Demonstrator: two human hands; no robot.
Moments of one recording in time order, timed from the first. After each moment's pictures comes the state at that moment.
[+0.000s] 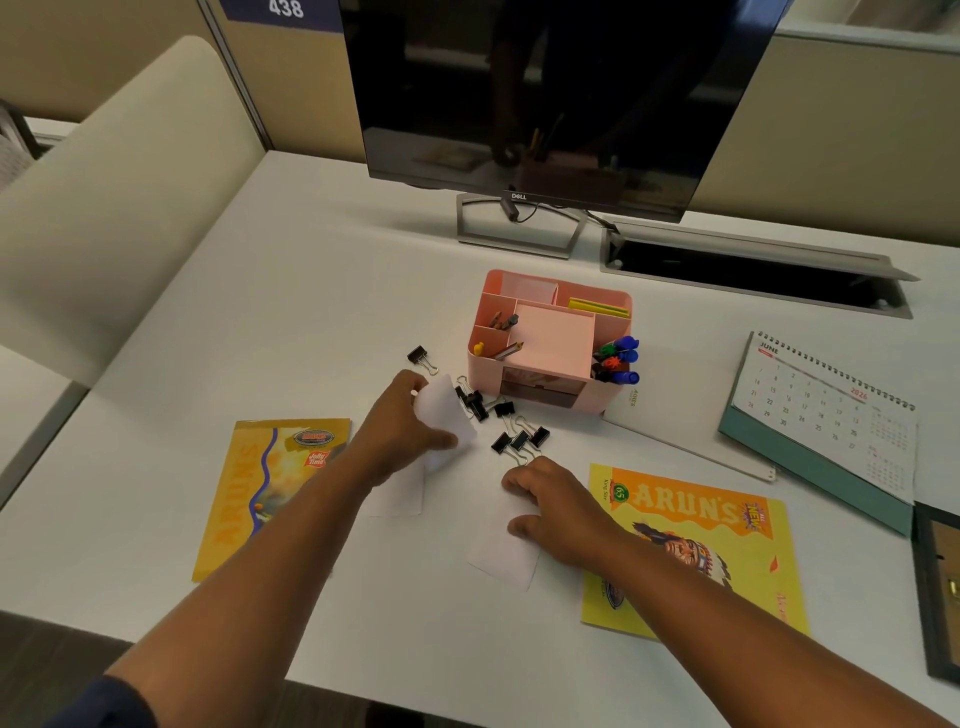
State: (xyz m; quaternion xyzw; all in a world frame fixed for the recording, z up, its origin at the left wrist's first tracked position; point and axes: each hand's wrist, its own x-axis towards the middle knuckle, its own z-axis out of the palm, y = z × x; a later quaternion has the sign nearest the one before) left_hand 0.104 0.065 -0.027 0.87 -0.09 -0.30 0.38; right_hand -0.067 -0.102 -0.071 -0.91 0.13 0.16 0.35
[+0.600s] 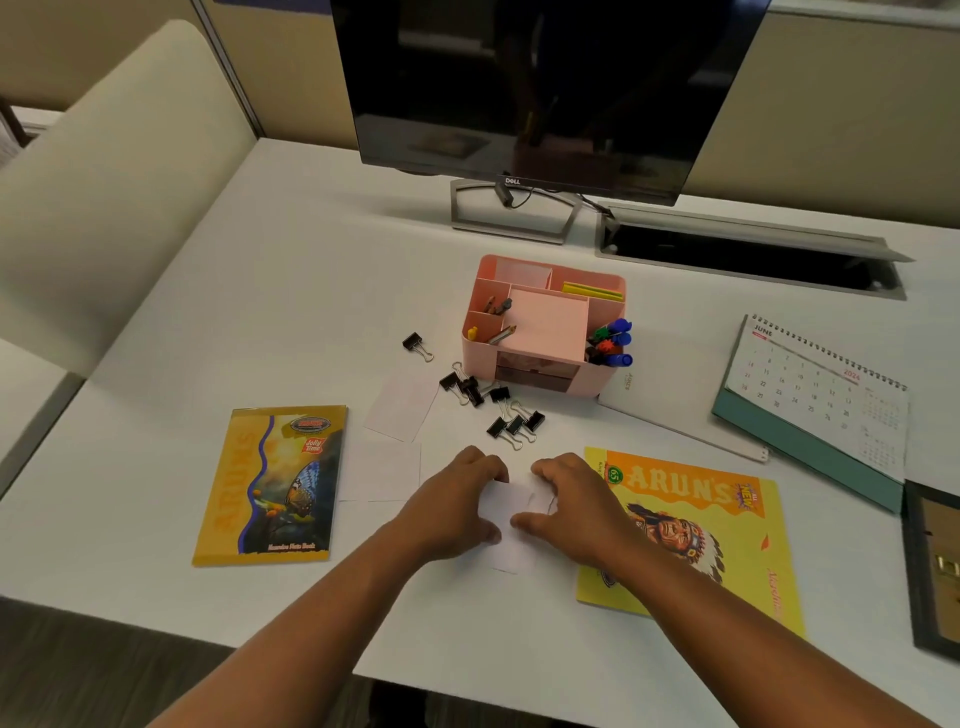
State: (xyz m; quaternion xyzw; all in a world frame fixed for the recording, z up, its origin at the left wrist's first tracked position) left_hand 0.011 0.060 -0.061 0.86 -0.35 -0.33 0.20; right_hand -0.094 -0.104 -0.066 -0.92 0.21 0.13 0.32
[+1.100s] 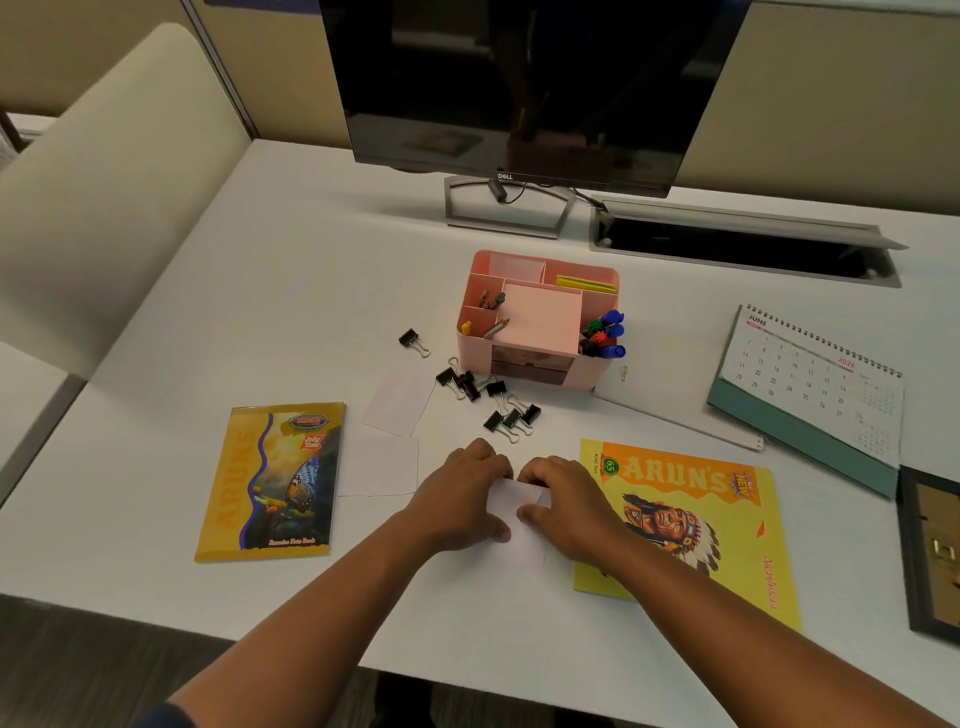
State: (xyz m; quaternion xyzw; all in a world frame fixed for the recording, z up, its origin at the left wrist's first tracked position) left_hand 0.007 0.050 -0.060 0.86 -0.39 -0.31 0.14; right_hand -0.098 -0.097 -0.070 -0.90 0.19 0.11 0.37
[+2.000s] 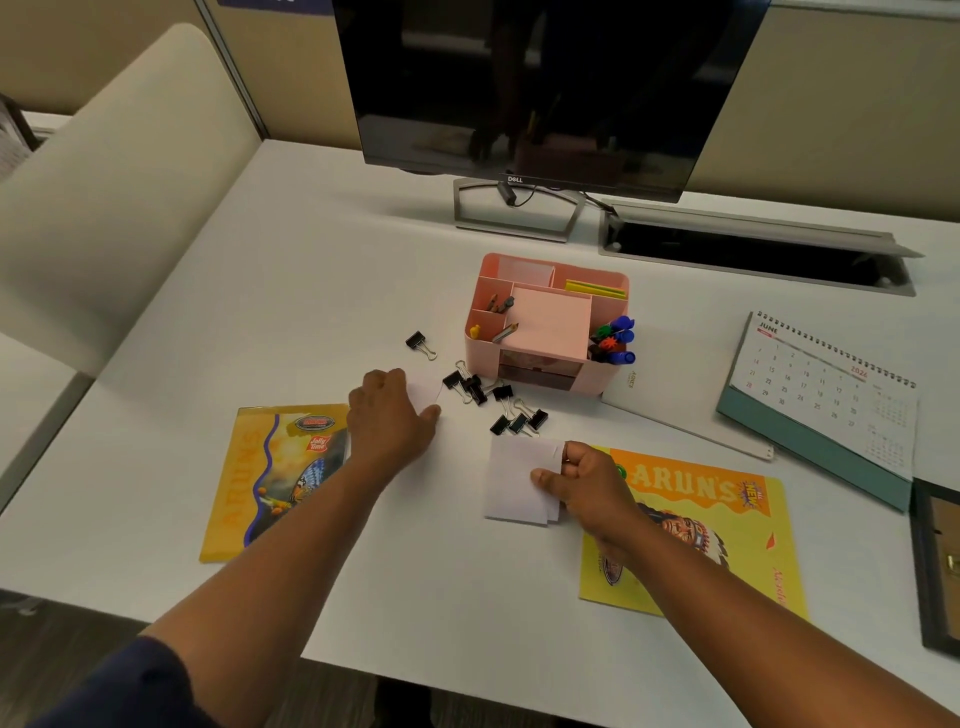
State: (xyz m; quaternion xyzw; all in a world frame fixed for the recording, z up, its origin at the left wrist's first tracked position) left_hand 0.095 0.067 -0.058 0.97 -0.10 -0.14 0.16; right_hand -0.087 -0.108 -0.065 -0.63 0.37 0.03 0.68
